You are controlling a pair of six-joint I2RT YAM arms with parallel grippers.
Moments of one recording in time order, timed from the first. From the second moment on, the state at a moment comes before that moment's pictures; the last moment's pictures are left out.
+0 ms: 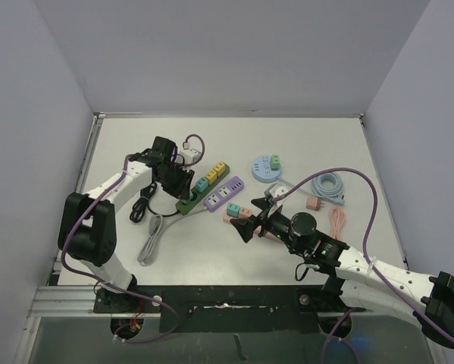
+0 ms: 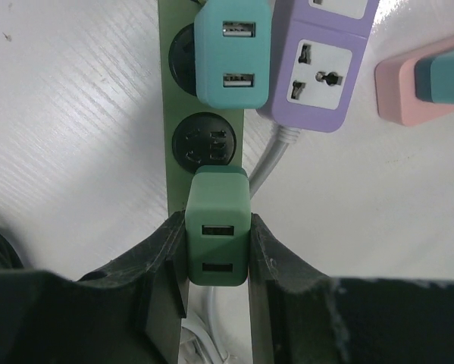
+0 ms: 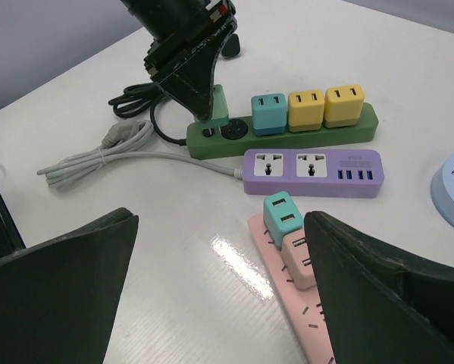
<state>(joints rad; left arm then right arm) -0.33 1.66 1.19 -0.67 0.34 0.23 0.94 0.84 0.40 0.34 0.09 0.16</state>
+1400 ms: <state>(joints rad) -0.41 1.73 1.24 -0.59 0.21 0.08 0.93 0.84 0.39 0.32 0.11 0.17</state>
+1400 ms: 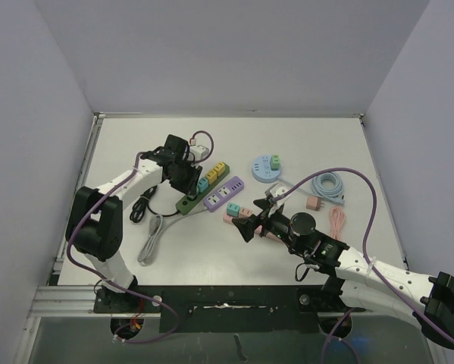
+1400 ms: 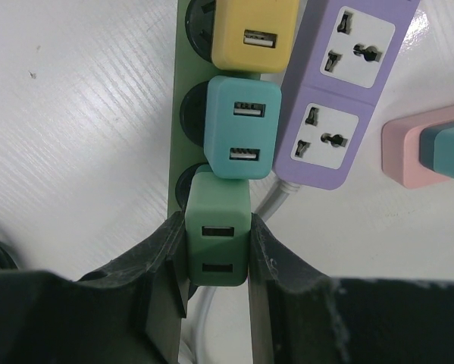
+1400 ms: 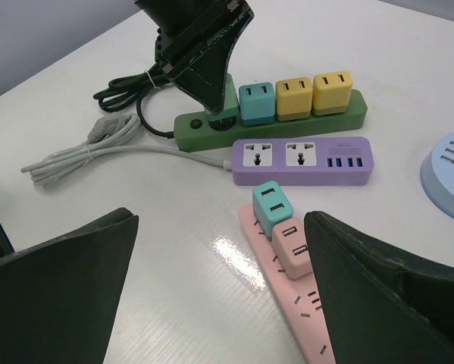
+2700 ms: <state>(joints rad) -0.43 1.73 1.23 -0.60 0.16 0.09 0.93 0.86 0.38 0.32 0.11 0.17</state>
